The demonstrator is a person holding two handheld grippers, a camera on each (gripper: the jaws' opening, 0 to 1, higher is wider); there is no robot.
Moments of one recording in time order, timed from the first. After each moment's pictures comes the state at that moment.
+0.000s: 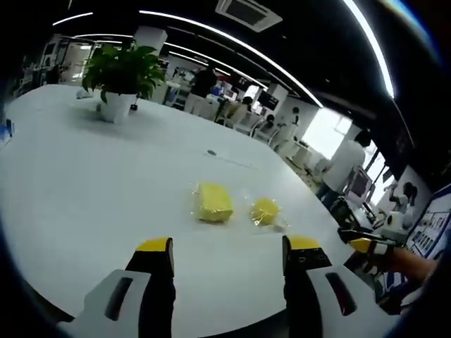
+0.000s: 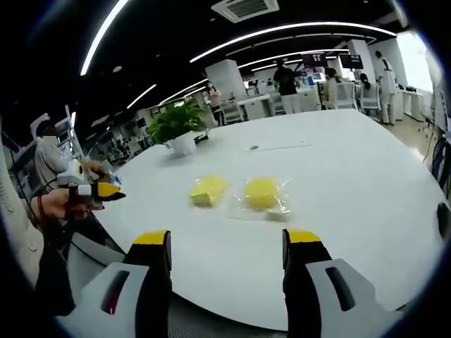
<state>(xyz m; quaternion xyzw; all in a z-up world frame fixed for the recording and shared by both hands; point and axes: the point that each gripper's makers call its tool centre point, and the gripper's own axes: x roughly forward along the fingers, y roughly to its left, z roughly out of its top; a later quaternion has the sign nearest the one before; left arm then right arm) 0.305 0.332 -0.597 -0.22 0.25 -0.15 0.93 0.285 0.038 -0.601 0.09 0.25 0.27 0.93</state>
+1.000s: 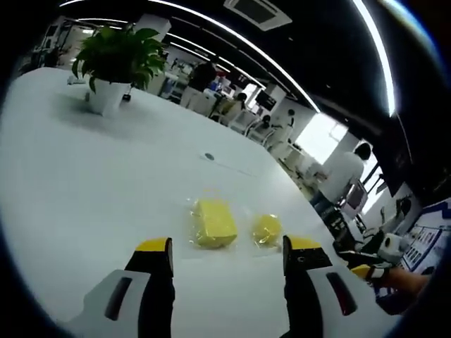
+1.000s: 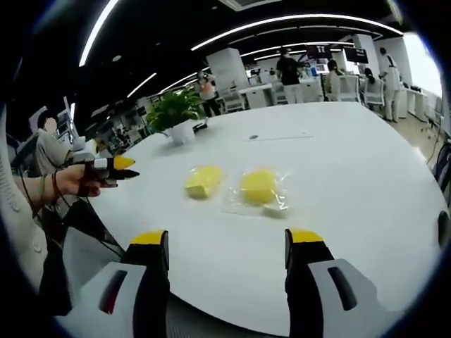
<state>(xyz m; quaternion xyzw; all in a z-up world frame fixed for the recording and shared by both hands) 0.387 0.334 -0.604 -0.25 0.27 -0.18 0.91 0.304 0.038 -0.615 0.07 0.28 0.28 0.92</state>
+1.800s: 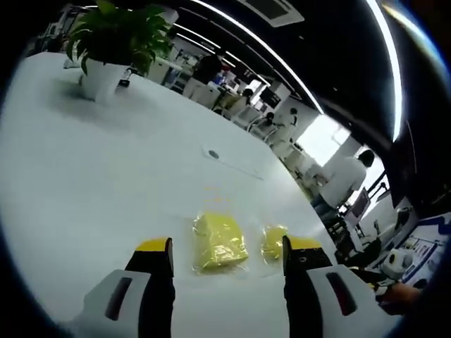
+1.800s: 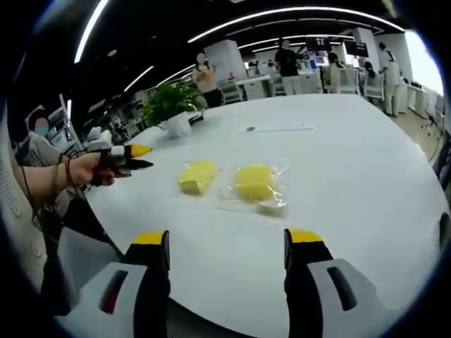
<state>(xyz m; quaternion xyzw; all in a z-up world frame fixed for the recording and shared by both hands) 0.446 0.326 -0.632 -0.28 0.29 -0.18 0.90 0.320 0.037 -0.630 0.07 0.31 0.27 0.91</state>
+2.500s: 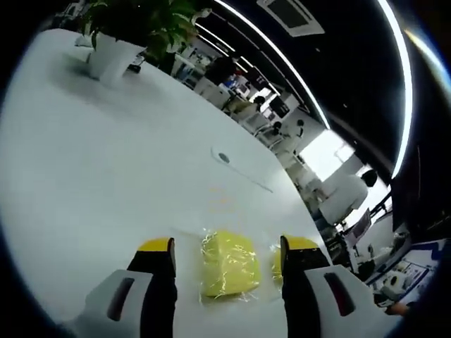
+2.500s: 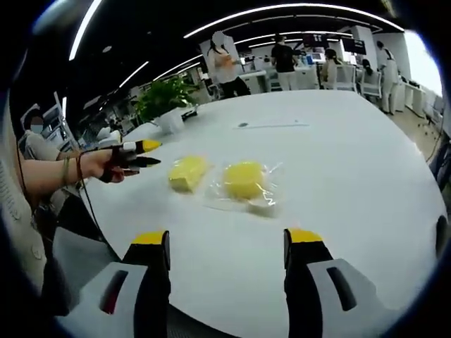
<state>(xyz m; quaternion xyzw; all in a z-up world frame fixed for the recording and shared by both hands) 0.497 0.321 -0.667 -0.34 0.29 -0.16 0.88 0.332 0.023 -0.638 0.06 0.33 0.26 0.91</state>
